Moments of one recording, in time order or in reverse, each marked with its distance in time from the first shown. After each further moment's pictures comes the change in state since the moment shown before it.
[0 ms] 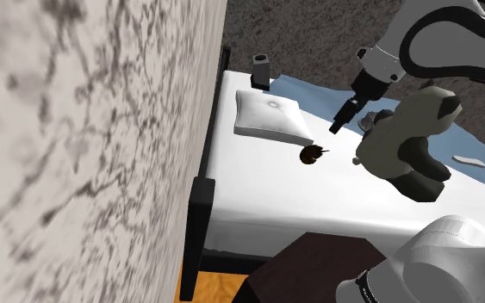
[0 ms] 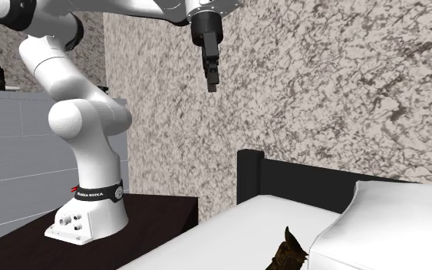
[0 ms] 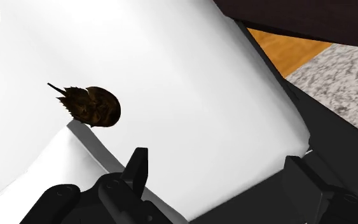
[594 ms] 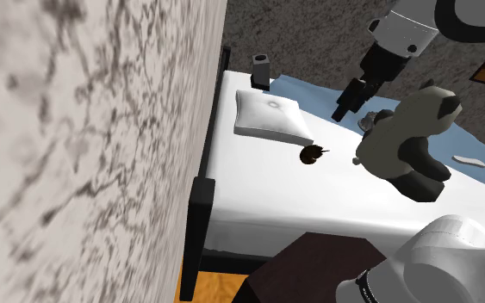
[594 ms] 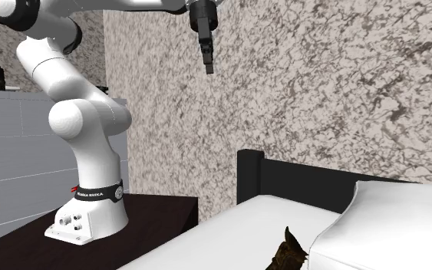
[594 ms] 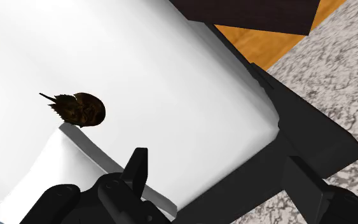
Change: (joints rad) arm 0.013 -0.031 0.125 0.140 0.081 -0.181 0.189
